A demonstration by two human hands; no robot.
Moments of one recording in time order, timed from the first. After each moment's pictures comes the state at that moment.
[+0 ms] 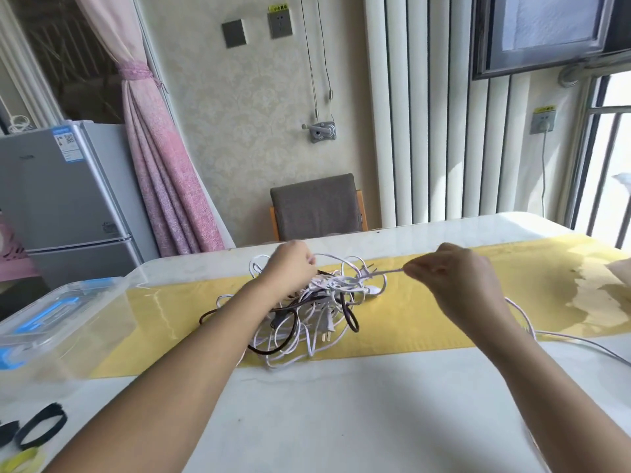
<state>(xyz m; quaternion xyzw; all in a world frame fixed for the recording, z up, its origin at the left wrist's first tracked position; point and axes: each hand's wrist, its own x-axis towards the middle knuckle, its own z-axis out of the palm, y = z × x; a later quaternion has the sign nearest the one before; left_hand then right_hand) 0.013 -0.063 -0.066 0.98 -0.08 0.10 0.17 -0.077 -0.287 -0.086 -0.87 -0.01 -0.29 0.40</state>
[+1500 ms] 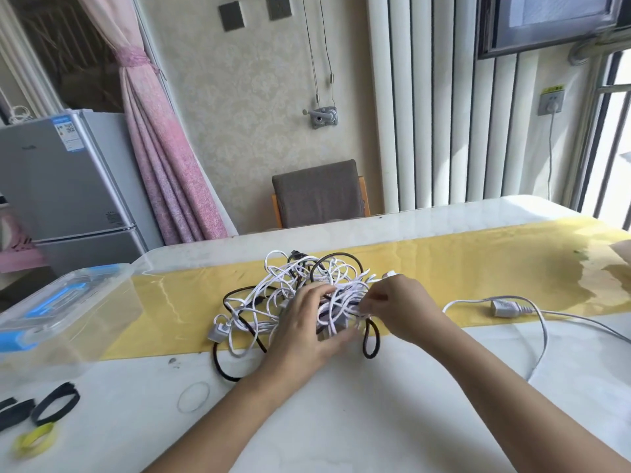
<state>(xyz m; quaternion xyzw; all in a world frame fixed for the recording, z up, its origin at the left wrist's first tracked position) -0.075 -0.057 -0.163 0.89 -0.24 0.20 0.32 -0.073 -0.234 -0.122 -0.94 -0.06 -0.07 0.33</state>
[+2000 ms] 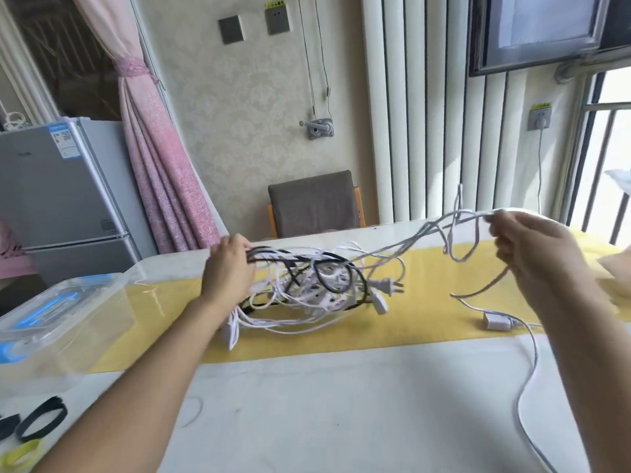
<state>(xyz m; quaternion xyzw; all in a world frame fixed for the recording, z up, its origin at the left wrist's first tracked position) 0.018 0.012 -0.091 0.93 -0.03 0.35 0.15 -0.071 -0.353 -0.075 -0.61 0.05 -0.28 0.74</state>
